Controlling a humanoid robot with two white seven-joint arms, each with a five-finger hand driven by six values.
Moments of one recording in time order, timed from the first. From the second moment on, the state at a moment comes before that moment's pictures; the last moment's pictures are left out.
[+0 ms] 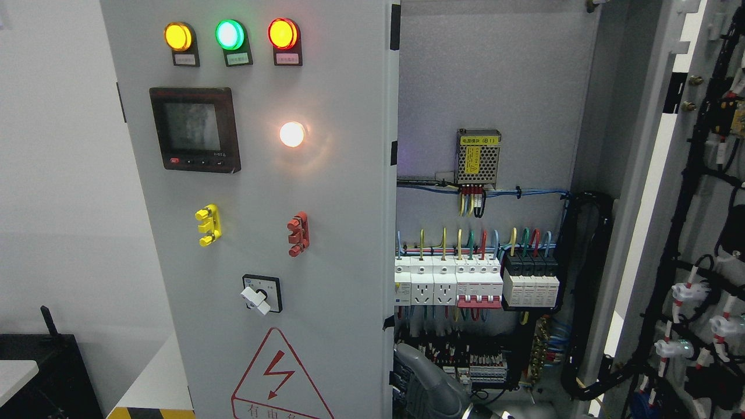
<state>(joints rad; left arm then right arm) 0.08 -0.07 0.17 0.00 -0.05 -0.14 -0.11 -0.48 0.01 0.22 -1.44 -0.38 0.19 0.70</state>
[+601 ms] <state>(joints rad) 0.08 -0.07 0.17 0.00 -0.05 -0.14 -0.11 -0.48 0.00 0.25 -1.46 -0.39 0.19 0.76</state>
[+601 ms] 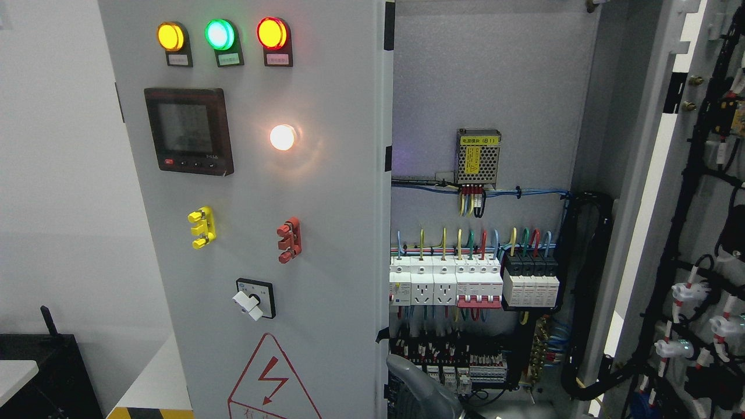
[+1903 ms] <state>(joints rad) 0.08 -0.07 0.17 0.00 -0.05 -0.14 -0.11 -0.45 0.00 0.33 -1.53 -0.45 0.19 0.82</state>
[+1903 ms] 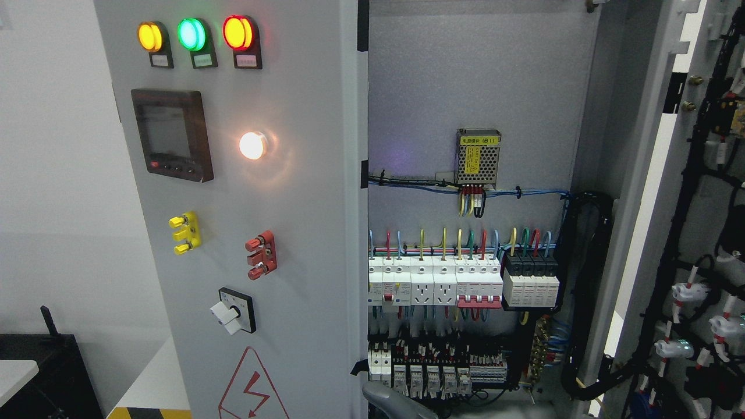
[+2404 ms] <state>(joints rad) 0.08 -0.07 0.17 0.00 -0.05 -0.14 -0.11 -0.45 0.00 0.35 -1.54 -0.47 0.19 0.84</state>
